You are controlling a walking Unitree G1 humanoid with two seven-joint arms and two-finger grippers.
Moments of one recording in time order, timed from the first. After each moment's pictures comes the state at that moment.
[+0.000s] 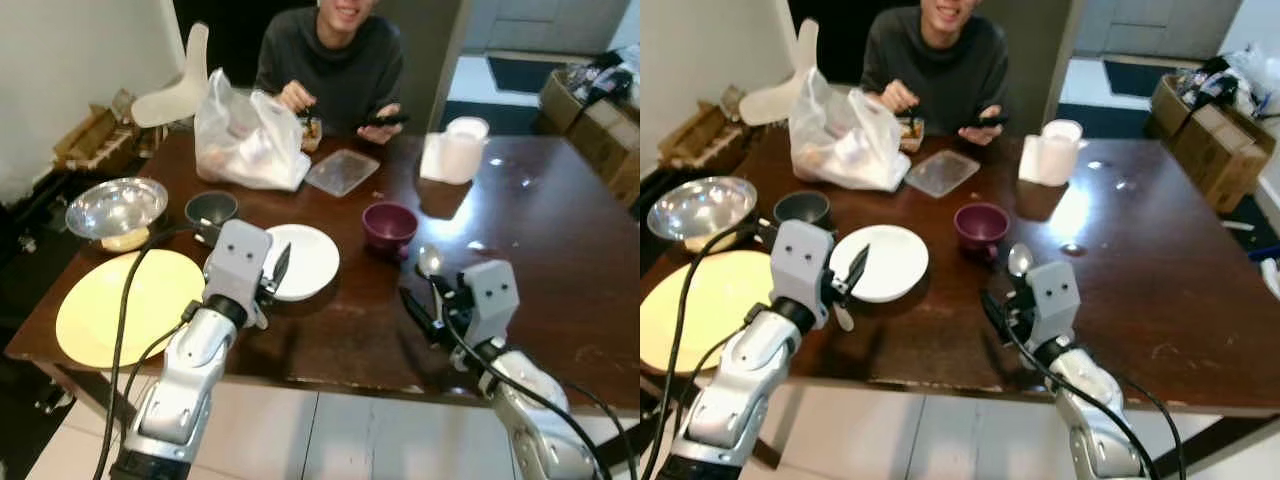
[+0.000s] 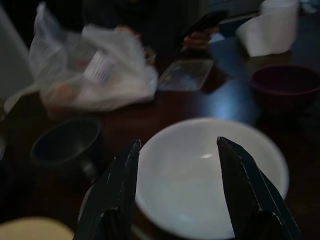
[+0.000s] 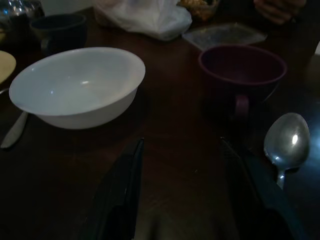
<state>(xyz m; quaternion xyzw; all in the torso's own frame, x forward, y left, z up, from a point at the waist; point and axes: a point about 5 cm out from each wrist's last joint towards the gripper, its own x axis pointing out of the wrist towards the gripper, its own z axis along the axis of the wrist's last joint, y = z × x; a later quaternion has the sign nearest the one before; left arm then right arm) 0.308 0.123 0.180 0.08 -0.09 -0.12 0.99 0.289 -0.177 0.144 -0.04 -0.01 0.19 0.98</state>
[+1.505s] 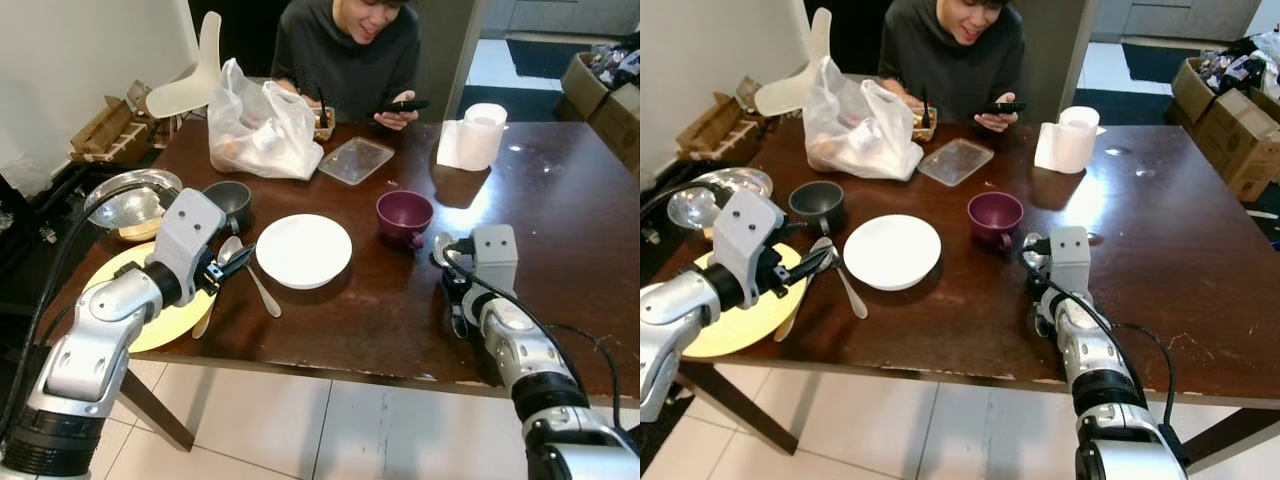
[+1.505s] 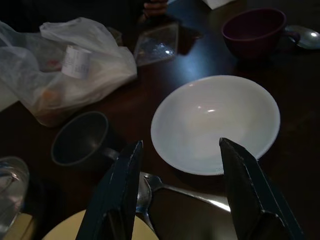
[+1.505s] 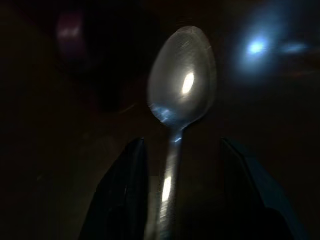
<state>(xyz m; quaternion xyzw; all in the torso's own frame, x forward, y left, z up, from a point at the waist) 0.313 0.177 0.218 0.19 -0.03 -0.26 0.95 0.373 -0.223 0.123 -0.03 0.14 -0.01 0.99</state>
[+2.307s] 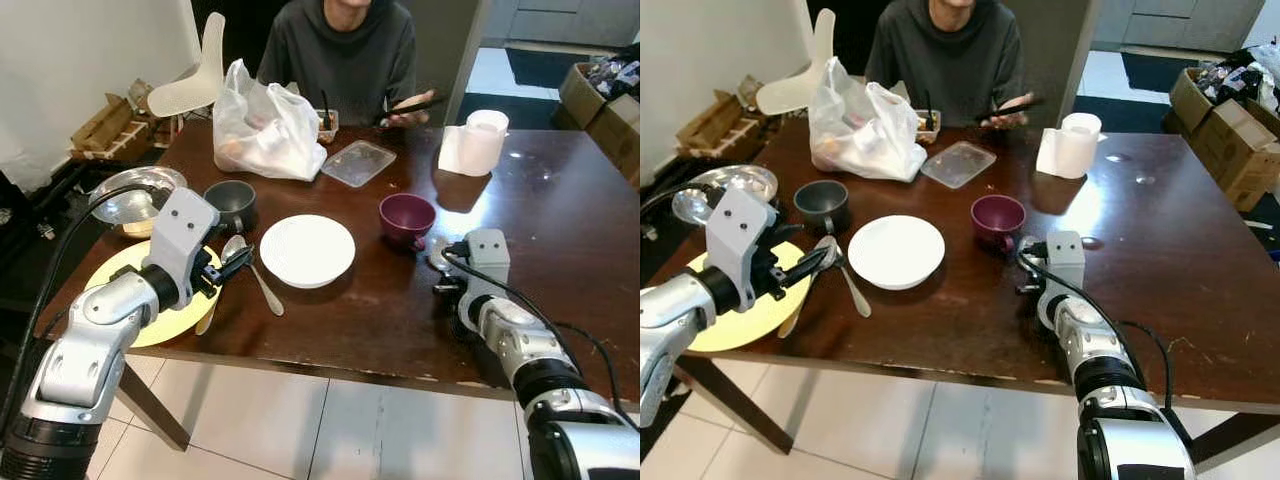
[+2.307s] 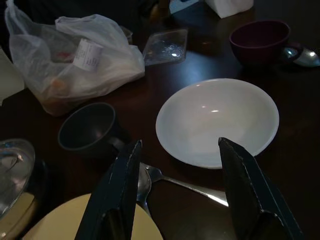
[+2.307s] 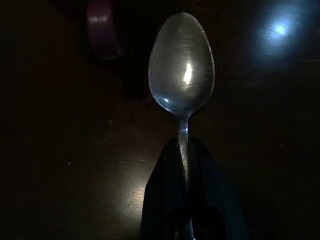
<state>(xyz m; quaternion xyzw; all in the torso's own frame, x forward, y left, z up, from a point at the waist) 0.308 0.176 0.216 0.16 -0.03 -0.25 0.96 0.369 -0.231 0.110 0.01 0.20 0.00 0.98</state>
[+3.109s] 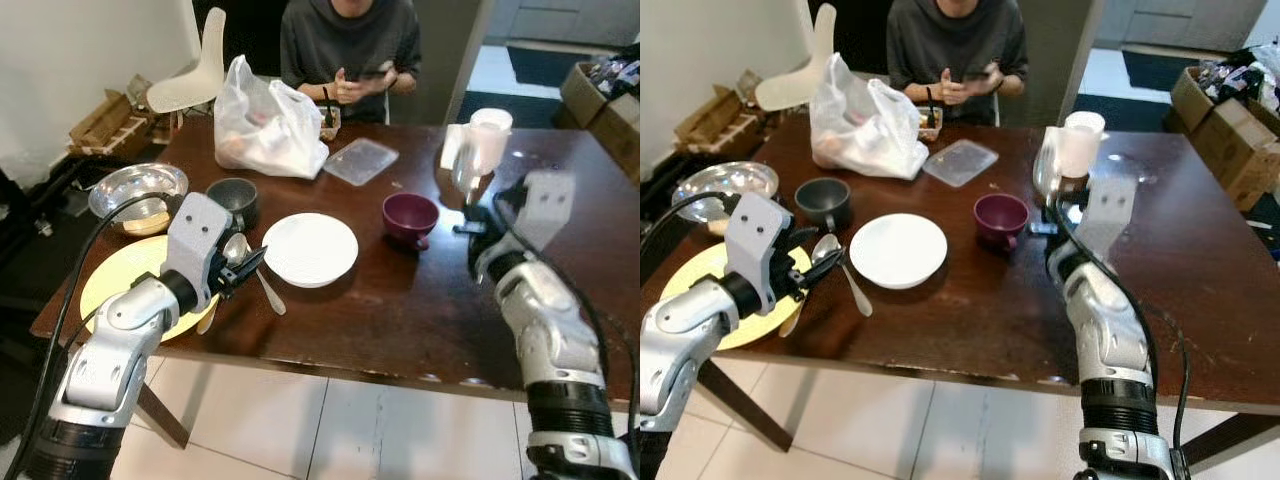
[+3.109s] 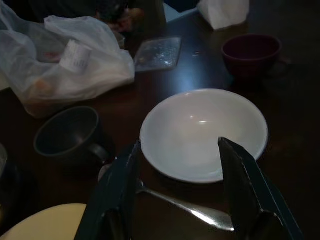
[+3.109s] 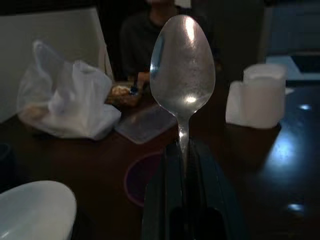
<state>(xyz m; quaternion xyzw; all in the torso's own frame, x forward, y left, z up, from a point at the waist) 0.312 0.158 0.209 0.13 -0.04 -0.25 0.96 0.344 -0.206 0.230 0.04 -0.13 0.02 0.99</state>
